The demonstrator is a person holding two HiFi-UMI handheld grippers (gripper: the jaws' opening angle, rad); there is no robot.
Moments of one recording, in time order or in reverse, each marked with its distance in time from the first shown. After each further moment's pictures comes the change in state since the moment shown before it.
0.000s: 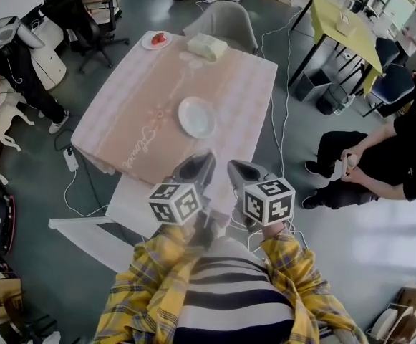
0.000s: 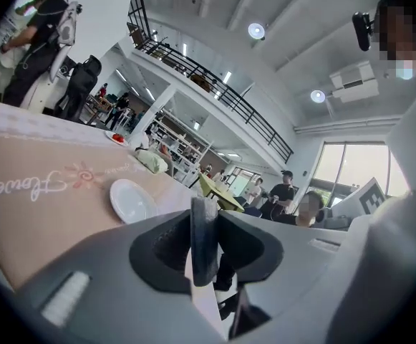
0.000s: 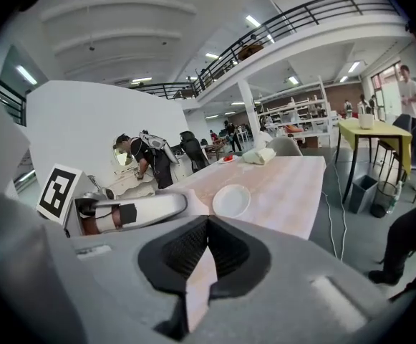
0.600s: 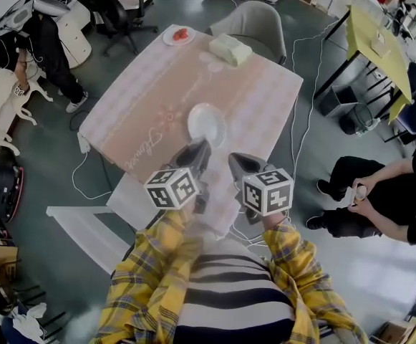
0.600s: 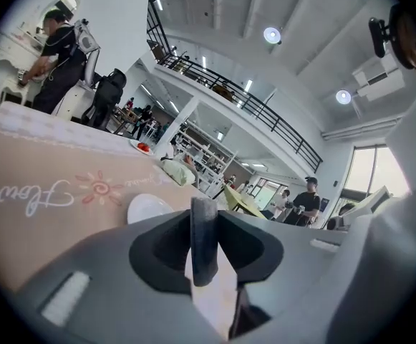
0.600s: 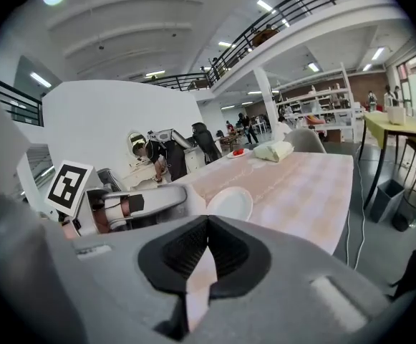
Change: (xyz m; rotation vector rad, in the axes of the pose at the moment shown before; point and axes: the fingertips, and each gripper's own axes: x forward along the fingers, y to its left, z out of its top) left arm 0.055 0.070 0.032 -0.056 -0.091 0.211; right arm 0.070 -0.042 0.028 -0.056 0.080 0.148
